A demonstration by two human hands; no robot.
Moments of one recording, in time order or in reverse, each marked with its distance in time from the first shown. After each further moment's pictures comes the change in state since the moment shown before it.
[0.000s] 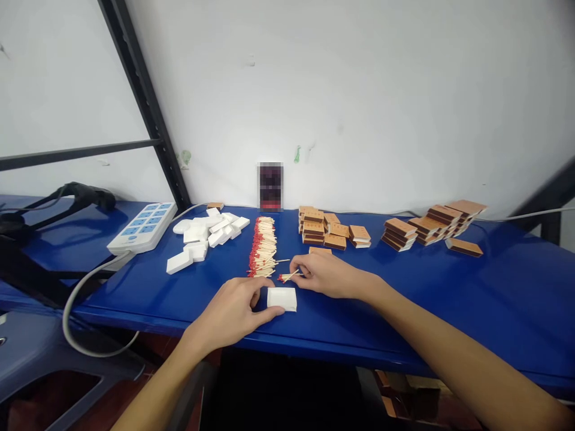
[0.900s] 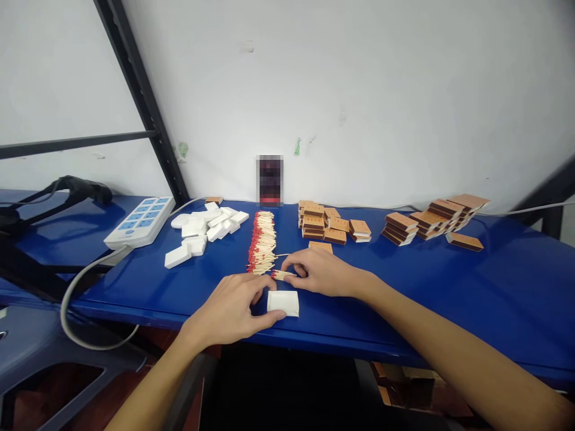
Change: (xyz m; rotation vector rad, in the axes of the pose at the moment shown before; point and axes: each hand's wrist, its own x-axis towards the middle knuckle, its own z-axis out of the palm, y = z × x) left_hand -0.004 0.000 0.001 0.102 -0.006 0.141; right_hand 0.000 -0.013 0.001 0.098 0.023 -0.083
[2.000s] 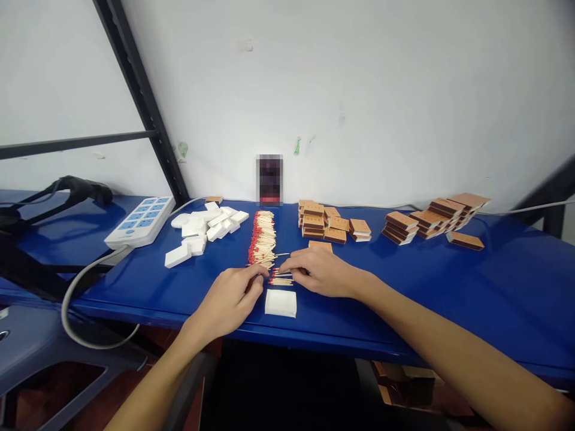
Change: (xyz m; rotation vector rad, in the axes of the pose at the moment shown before) left_hand 0.004 -0.004 -0.002 -0.123 0.097 -0.141; right_hand -0.002 0.004 0.003 -0.086 0.040 -0.134
